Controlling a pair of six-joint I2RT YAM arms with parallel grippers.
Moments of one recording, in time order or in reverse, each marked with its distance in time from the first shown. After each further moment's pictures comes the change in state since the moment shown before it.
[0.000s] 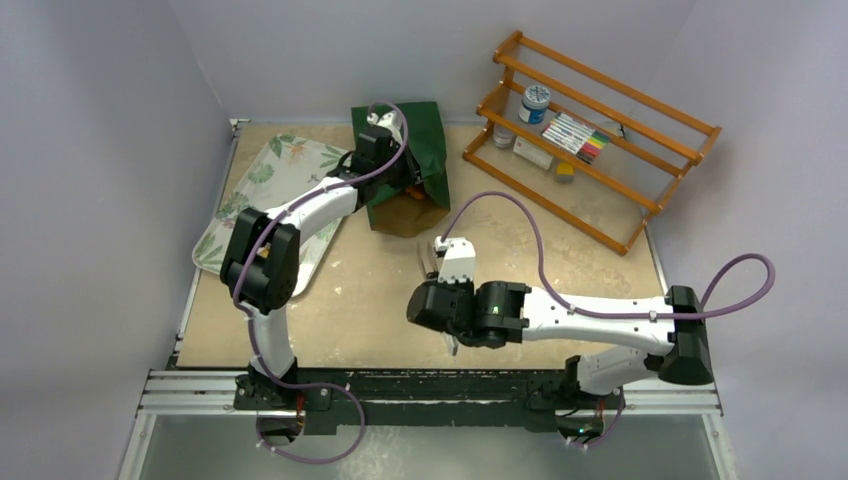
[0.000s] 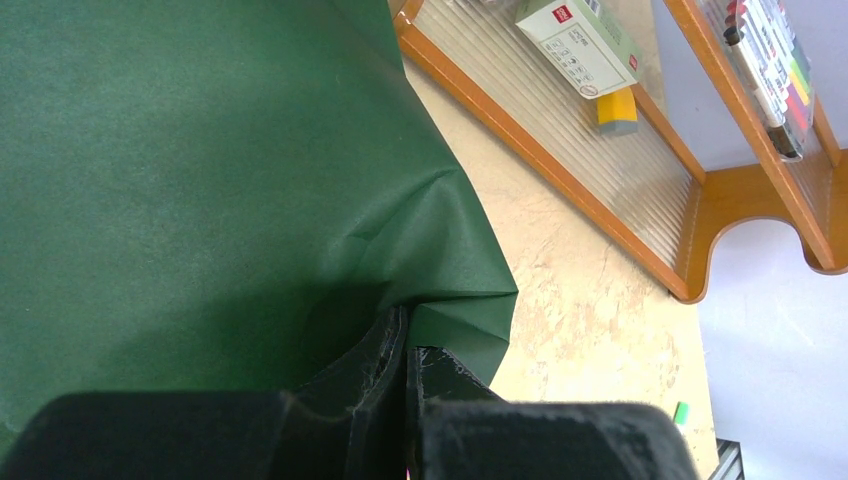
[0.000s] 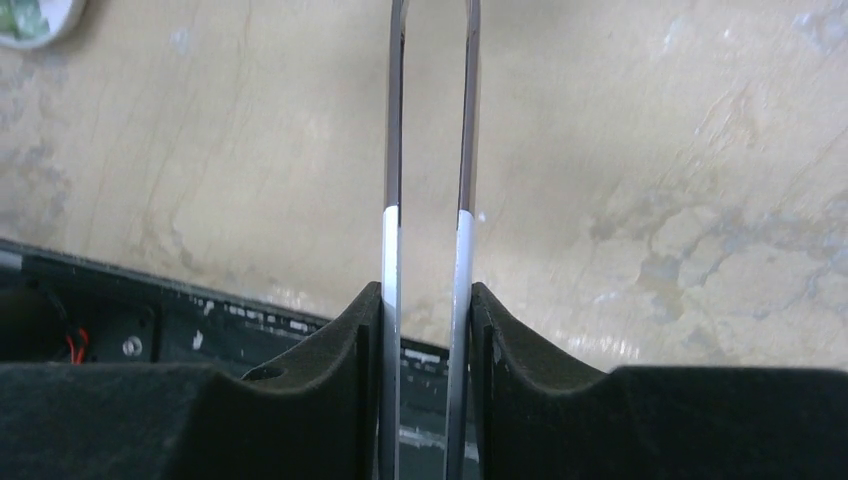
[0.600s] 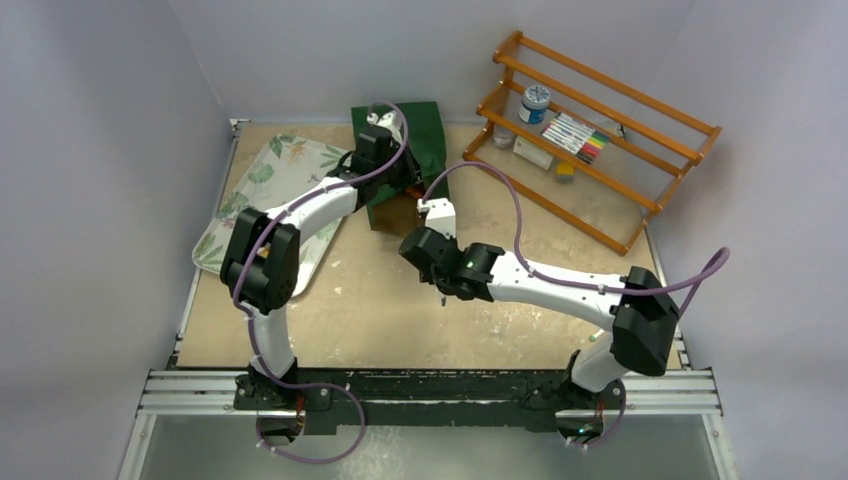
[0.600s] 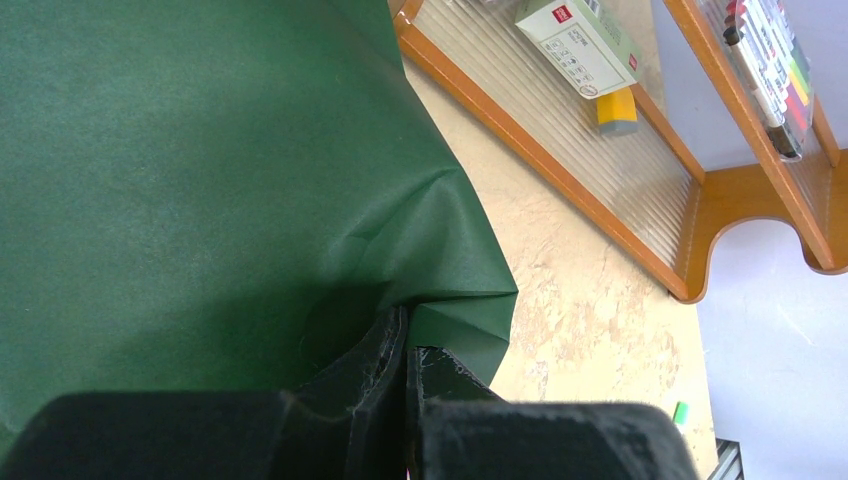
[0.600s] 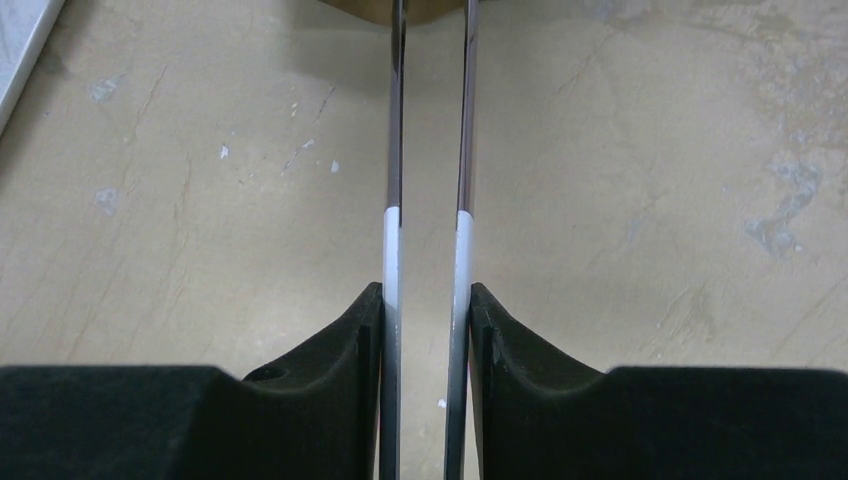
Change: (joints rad) left arm 0.000 0.000 0.000 0.000 0.001 -0.001; right arm -0.319 0.174 0.000 0.362 -0.073 -0.407
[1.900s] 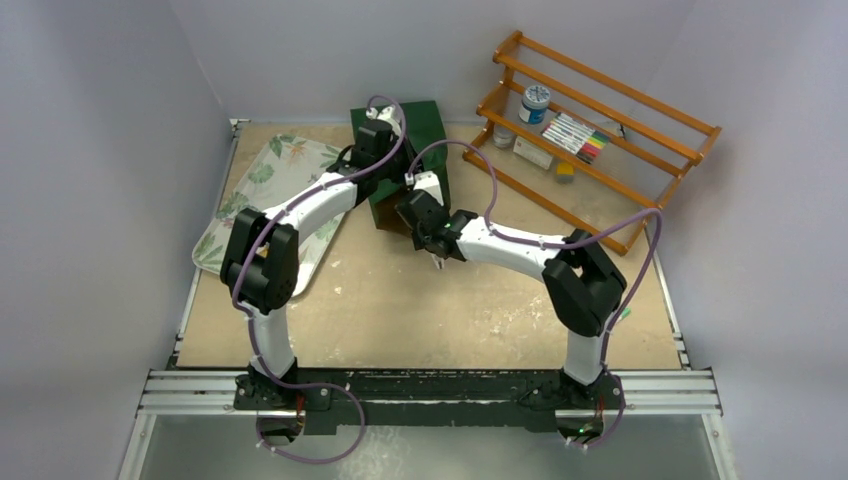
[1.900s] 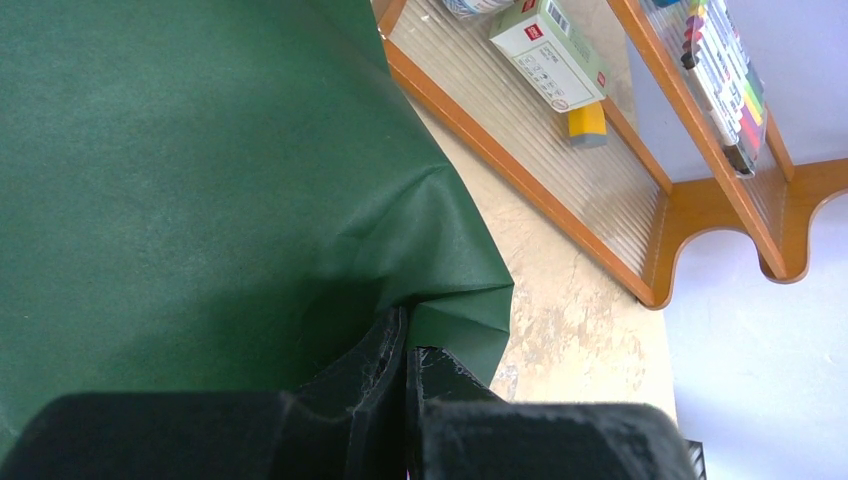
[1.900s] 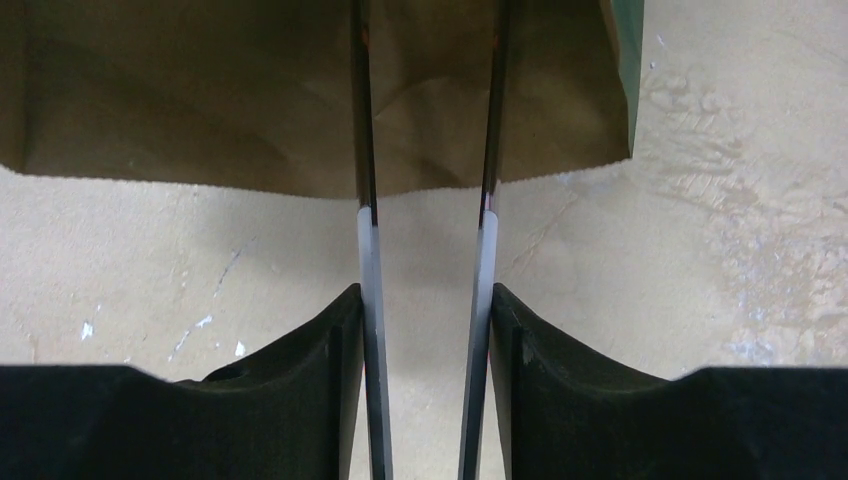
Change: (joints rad) left arm -0.001 0.000 0.053 -0.038 0.020 -0.045; right arm -0.225 0.316 0.153 0.192 -0.089 -0.299
